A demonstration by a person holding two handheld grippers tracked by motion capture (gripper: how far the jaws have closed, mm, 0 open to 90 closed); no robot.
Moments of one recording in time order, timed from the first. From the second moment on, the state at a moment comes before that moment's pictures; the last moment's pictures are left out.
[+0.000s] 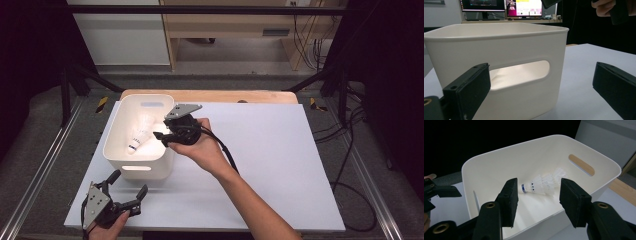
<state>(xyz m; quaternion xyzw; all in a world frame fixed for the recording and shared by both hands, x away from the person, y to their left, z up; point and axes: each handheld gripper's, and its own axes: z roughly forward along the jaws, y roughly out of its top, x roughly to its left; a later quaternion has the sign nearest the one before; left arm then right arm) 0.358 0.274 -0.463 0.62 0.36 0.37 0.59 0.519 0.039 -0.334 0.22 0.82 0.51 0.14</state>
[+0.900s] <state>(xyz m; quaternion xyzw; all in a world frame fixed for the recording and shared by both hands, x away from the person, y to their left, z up) 0.358 0.274 -0.463 0.62 0.36 0.37 0.59 0.517 0.028 -0.333 0.23 0.83 0.49 0.16</state>
